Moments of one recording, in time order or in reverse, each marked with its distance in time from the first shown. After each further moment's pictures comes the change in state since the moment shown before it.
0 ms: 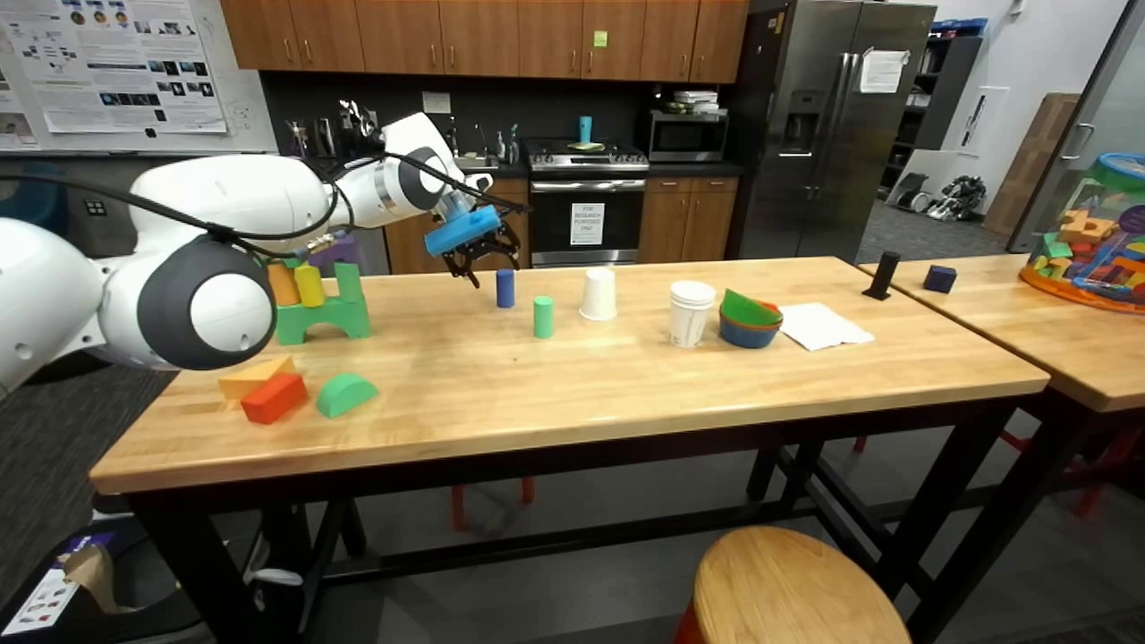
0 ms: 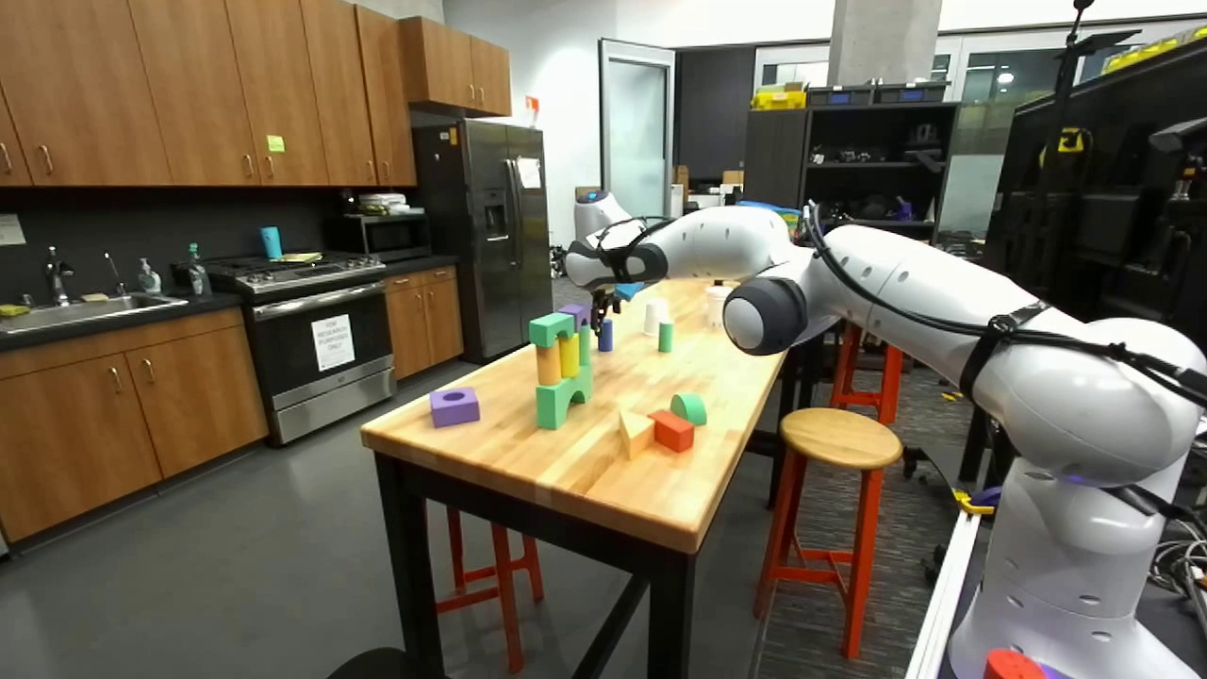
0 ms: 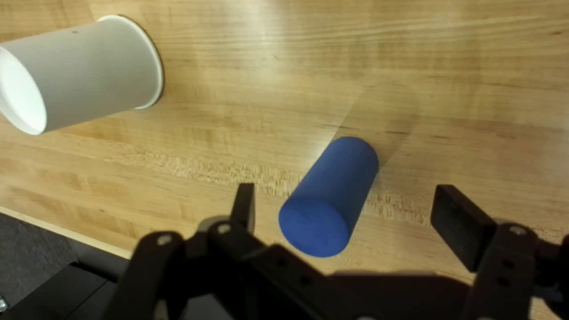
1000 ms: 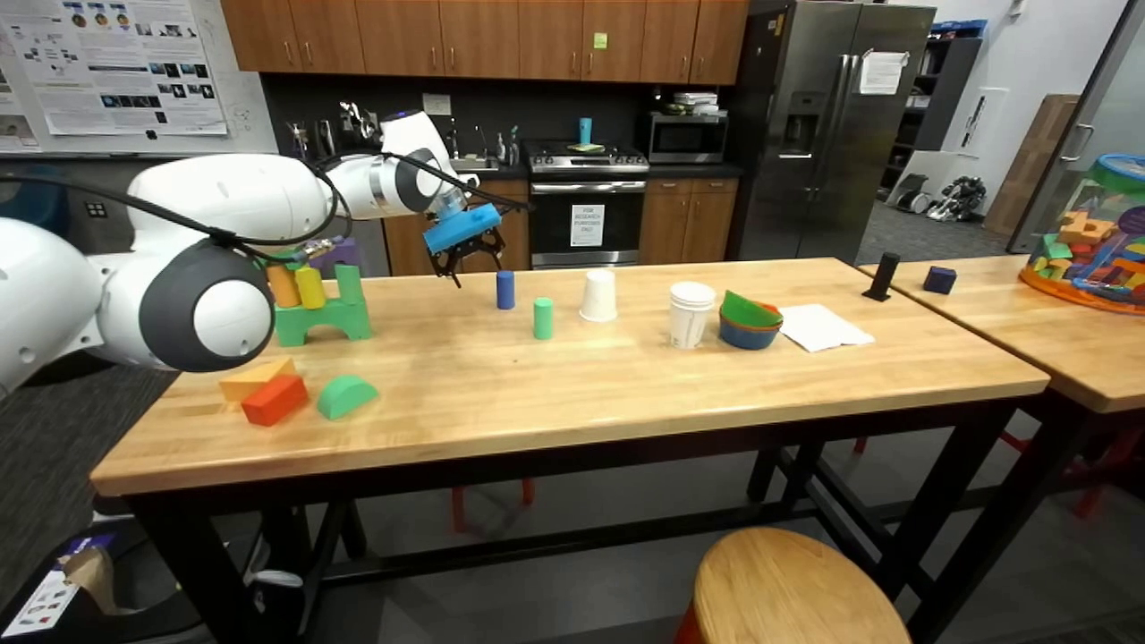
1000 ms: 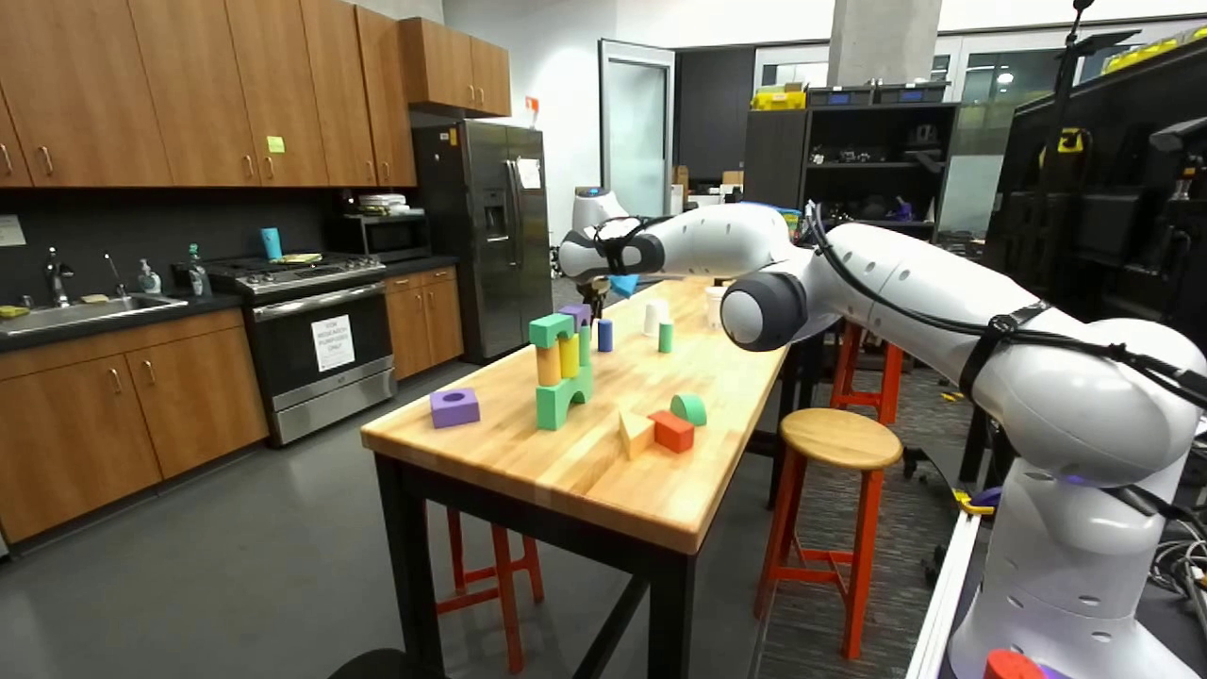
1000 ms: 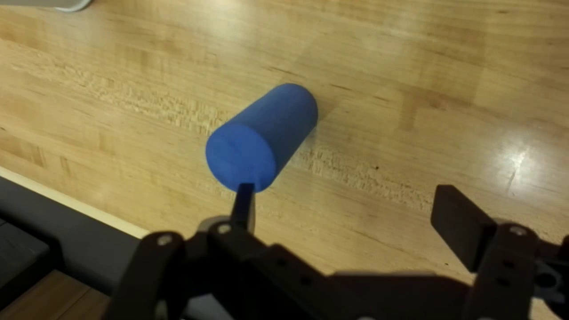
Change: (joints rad) arm -0.004 -0.011 0.085 -0.005 0.068 0.004 -0.263
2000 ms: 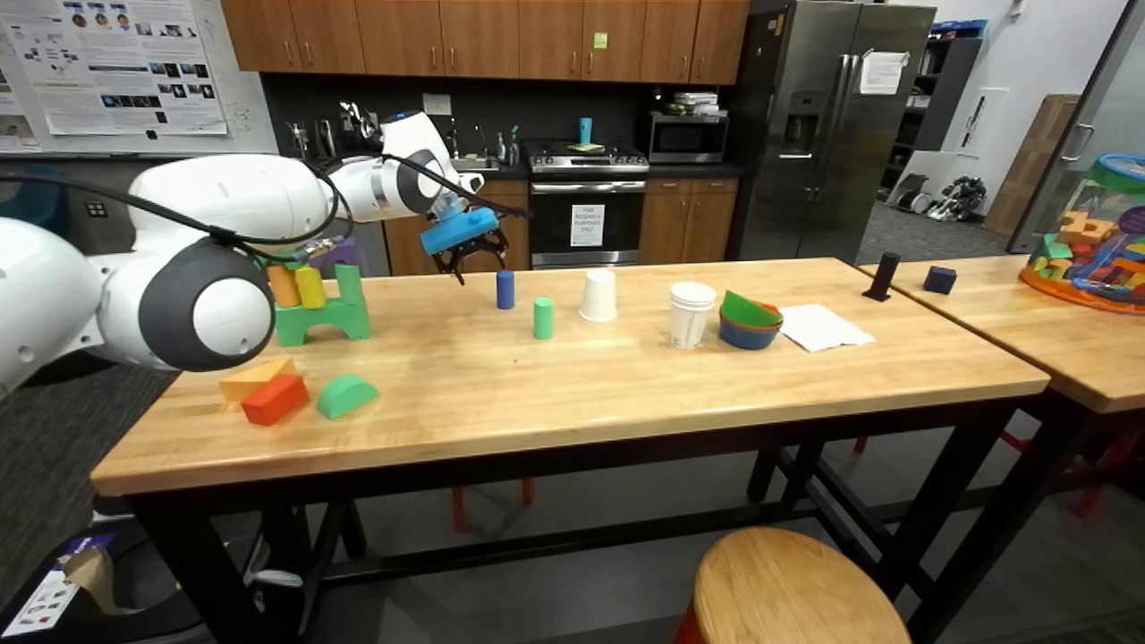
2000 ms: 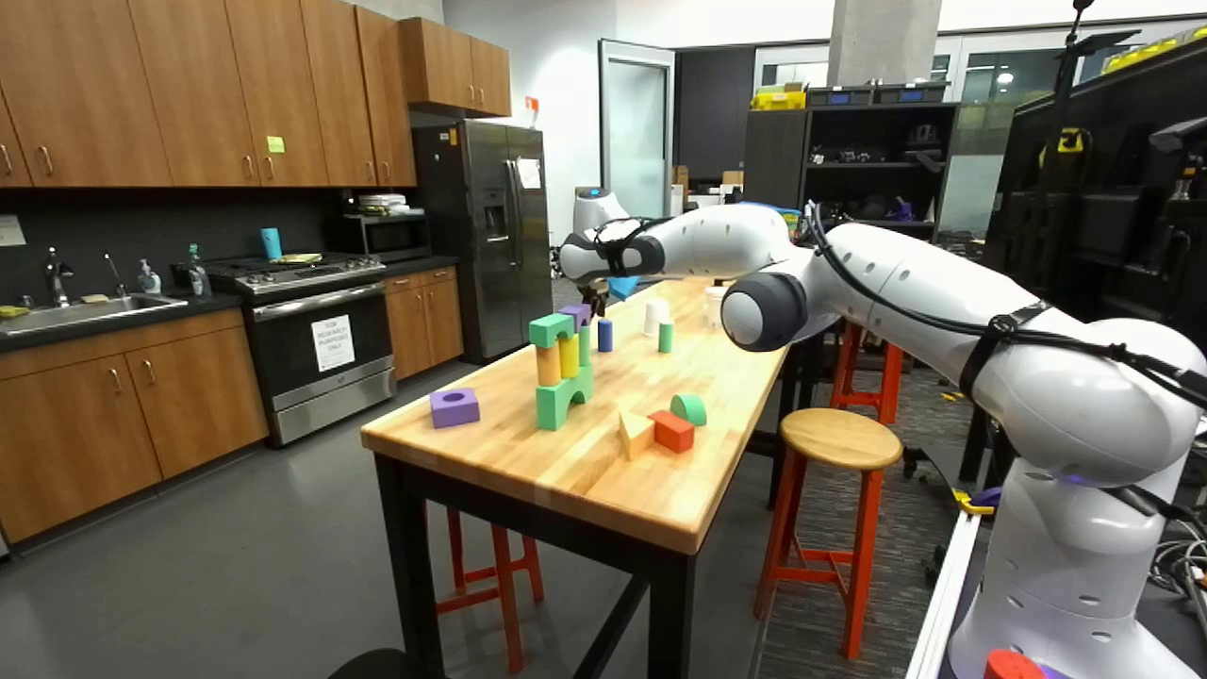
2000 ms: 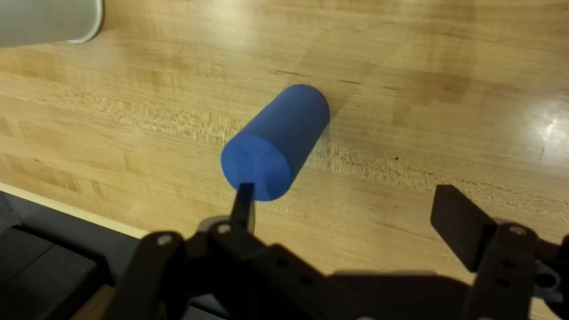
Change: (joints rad) arm 0.002 0.000 -0.020 -0.008 -0.002 0.035 0.144
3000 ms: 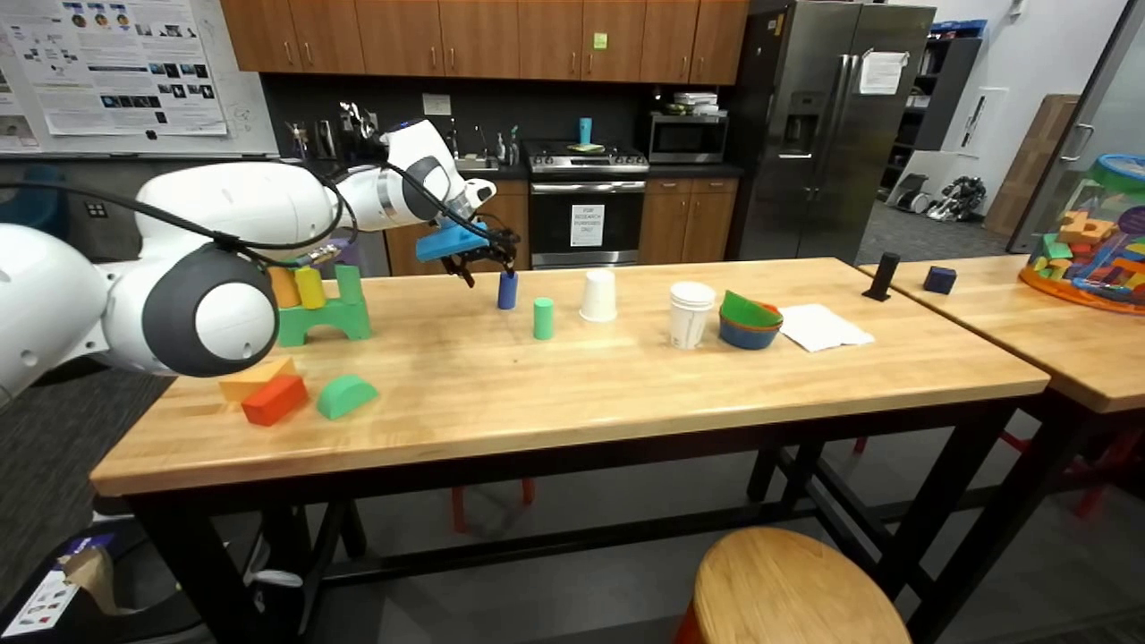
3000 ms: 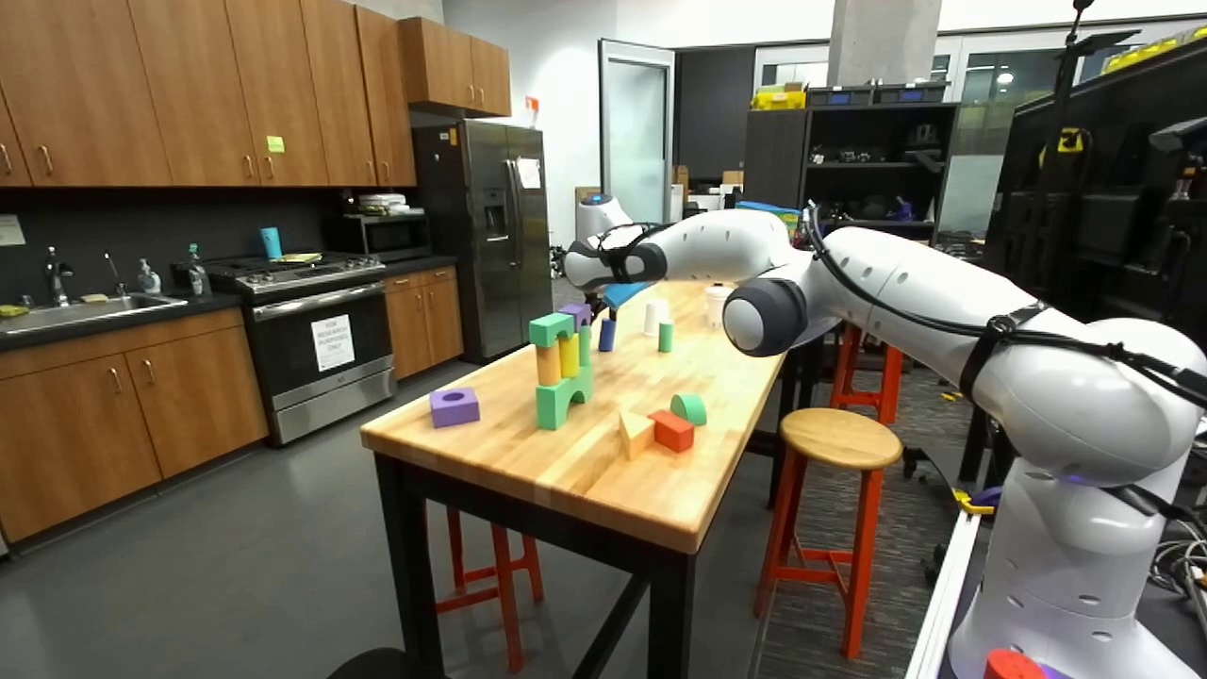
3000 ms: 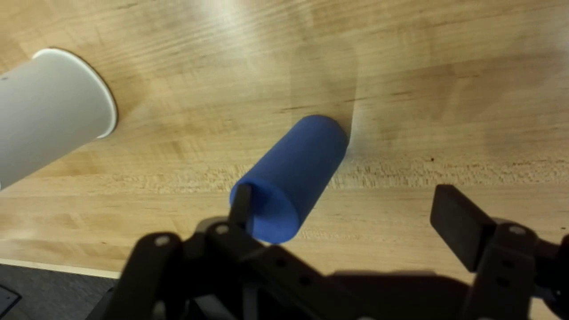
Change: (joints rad) arm -0.006 0.021 -0.034 0.007 -0.008 0.010 0.328
